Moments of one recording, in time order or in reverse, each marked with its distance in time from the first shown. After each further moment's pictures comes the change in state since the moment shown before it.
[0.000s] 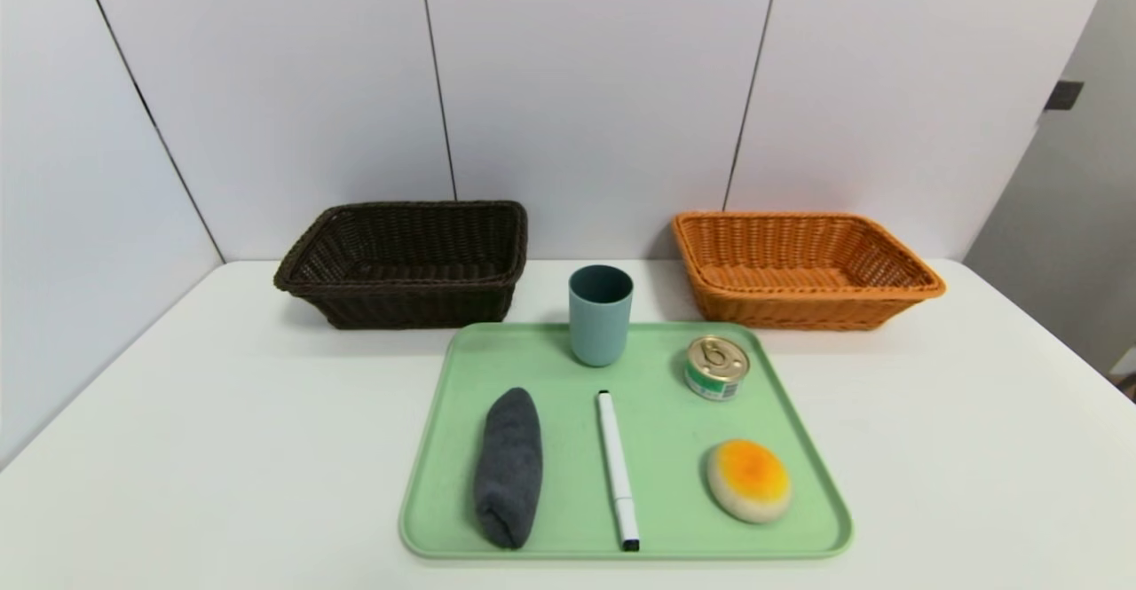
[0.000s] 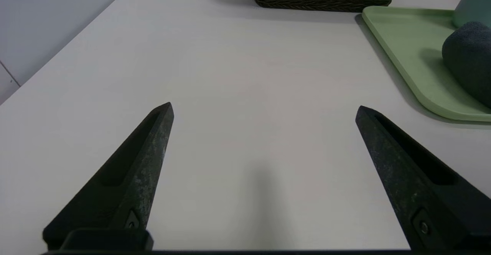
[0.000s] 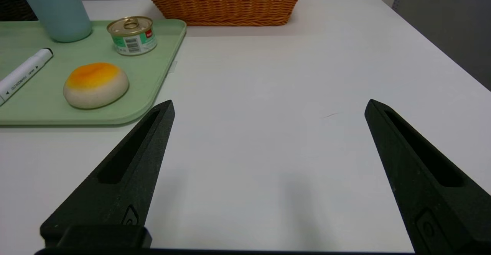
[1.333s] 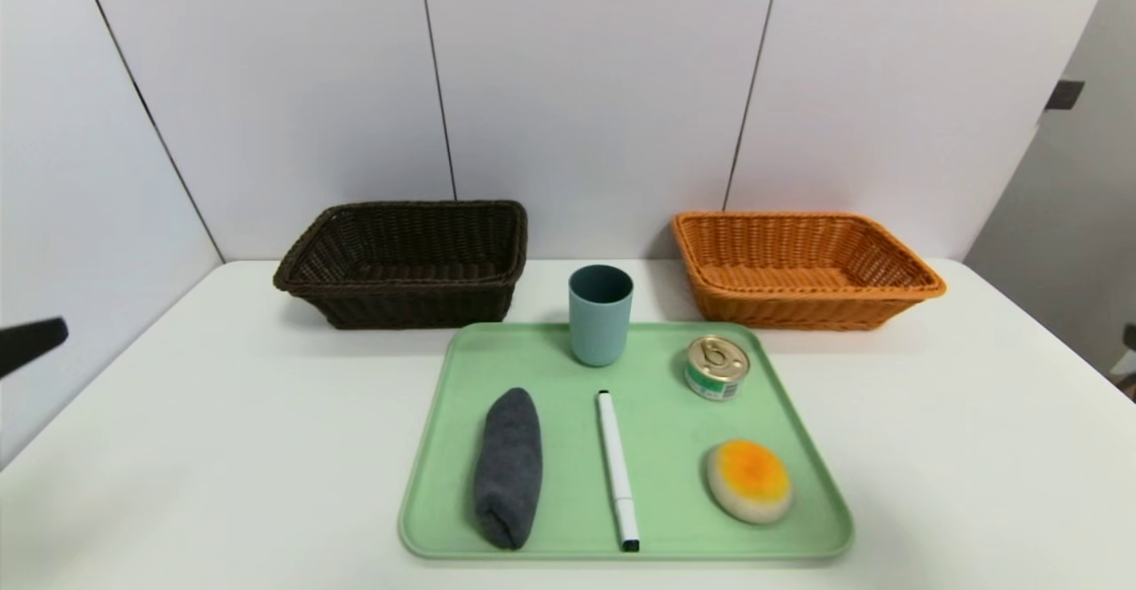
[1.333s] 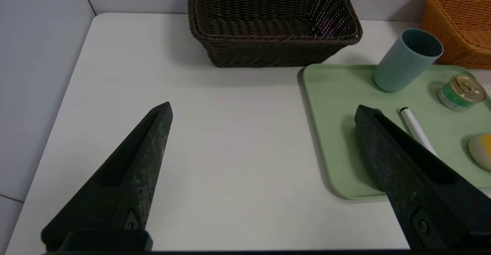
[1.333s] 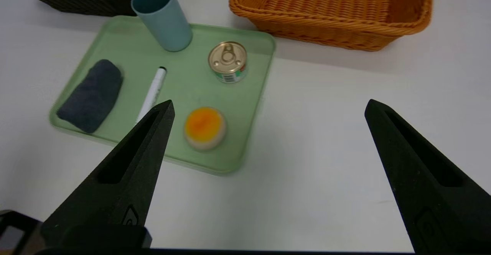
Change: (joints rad) left arm -0.007 0.847 -0.965 0.353 -0.139 -0.036; right arm 0.093 0.995 -1.106 0.543 0.231 0.030
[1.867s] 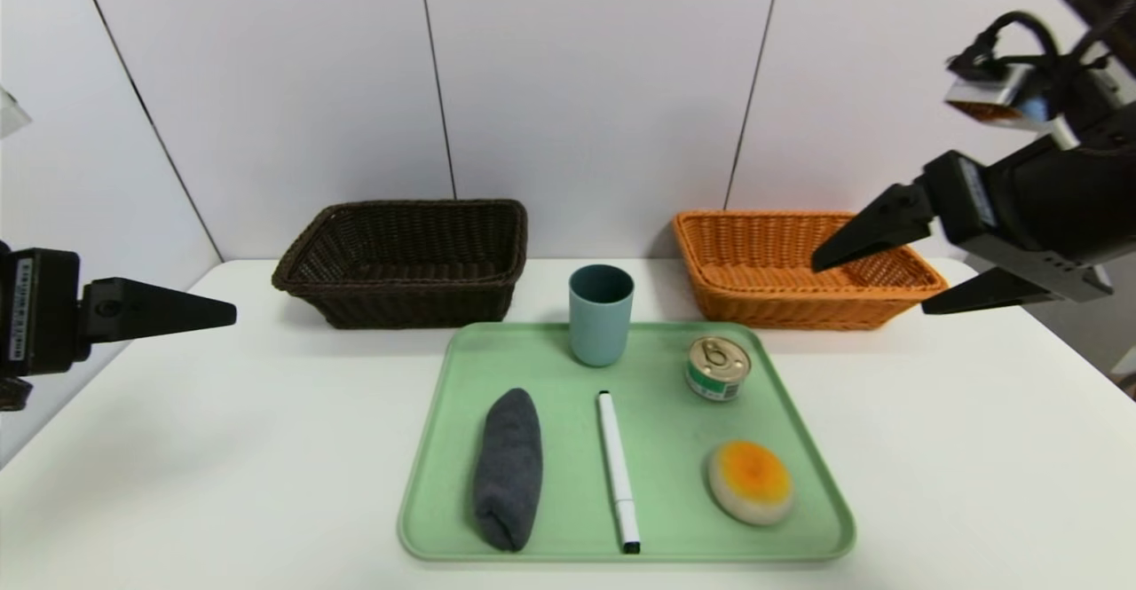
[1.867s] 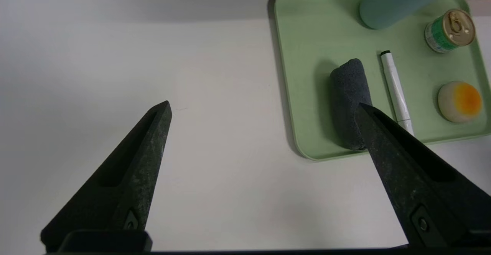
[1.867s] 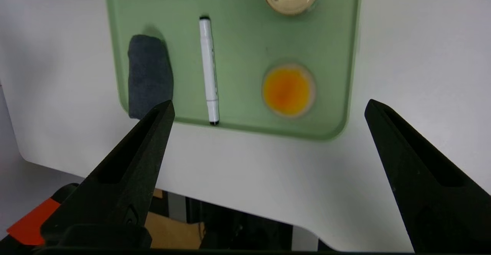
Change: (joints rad) left arm -0.172 0.329 -0.256 0.286 0.031 -0.108; right arm 0.332 0.664 -0.742 0.597 -0.101 0.494
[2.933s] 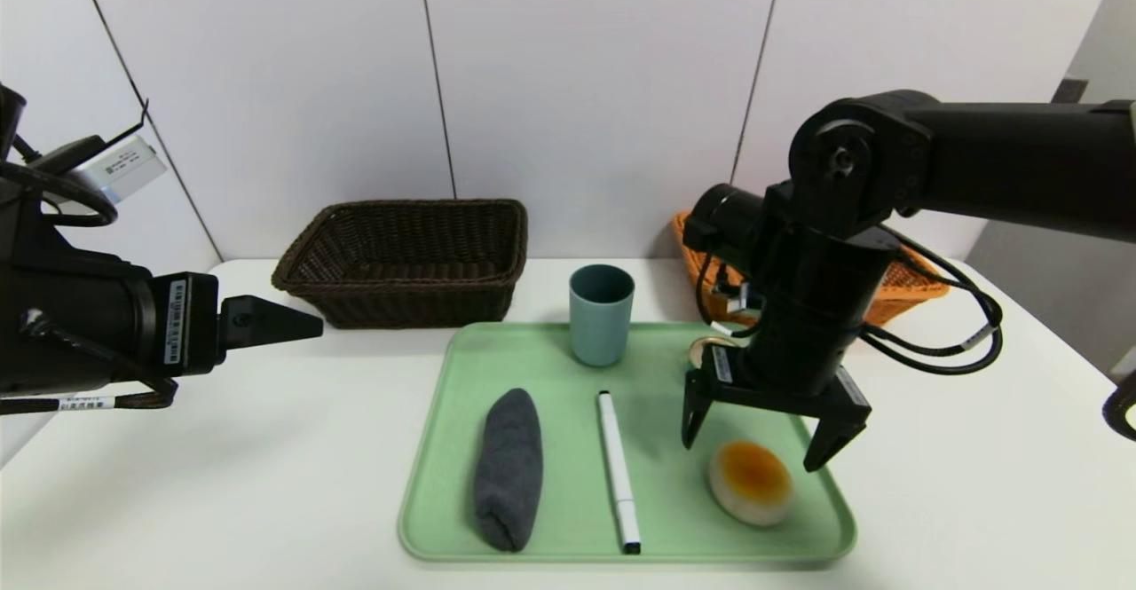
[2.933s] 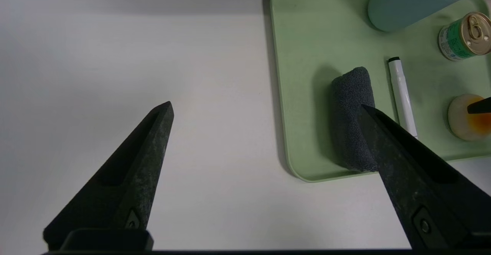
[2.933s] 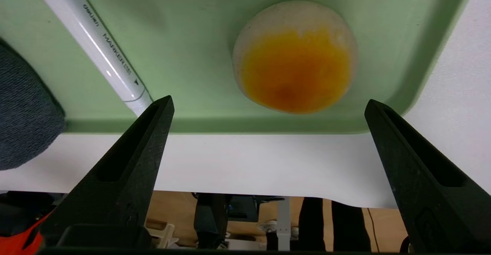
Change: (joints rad) left arm -0.124 0.077 0.110 -0.162 0.077 -0.110; right arm 0.144 0.466 -0.089 0.217 0.008 0.127
